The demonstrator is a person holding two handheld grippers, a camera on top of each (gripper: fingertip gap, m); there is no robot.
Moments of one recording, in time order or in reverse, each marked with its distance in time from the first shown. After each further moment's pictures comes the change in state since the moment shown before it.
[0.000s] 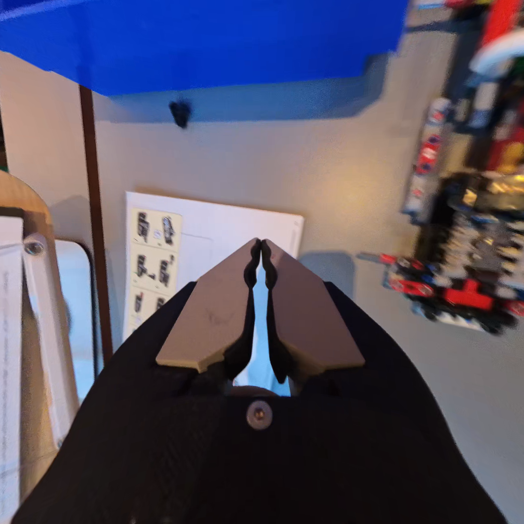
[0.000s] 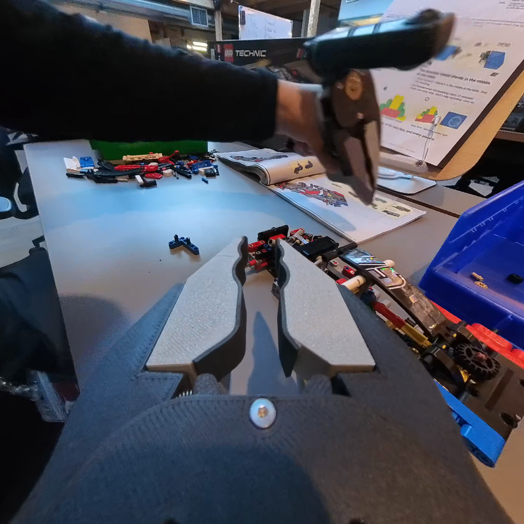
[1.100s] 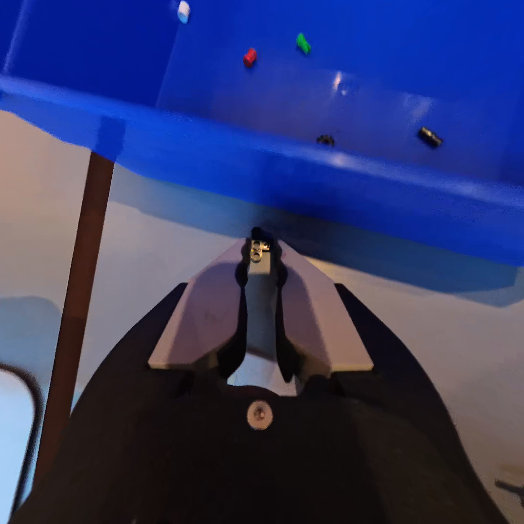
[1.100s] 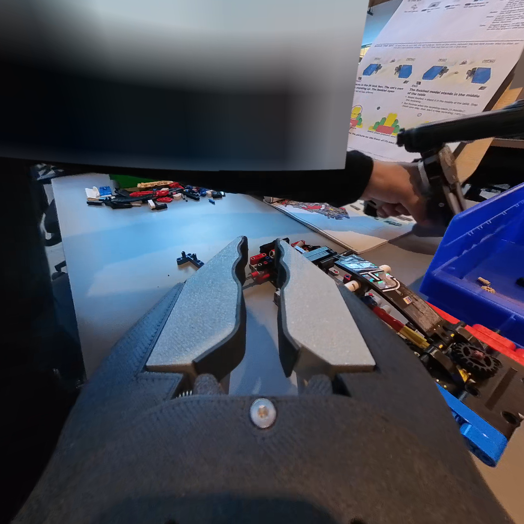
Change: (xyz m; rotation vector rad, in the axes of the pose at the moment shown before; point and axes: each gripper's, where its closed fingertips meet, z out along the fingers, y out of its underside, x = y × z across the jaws) left arm -0.079 -0.071 0.122 0.141 0.131 -0.242; right arm 0.005 -0.011 -0.008 0.086 -0.023 0.056
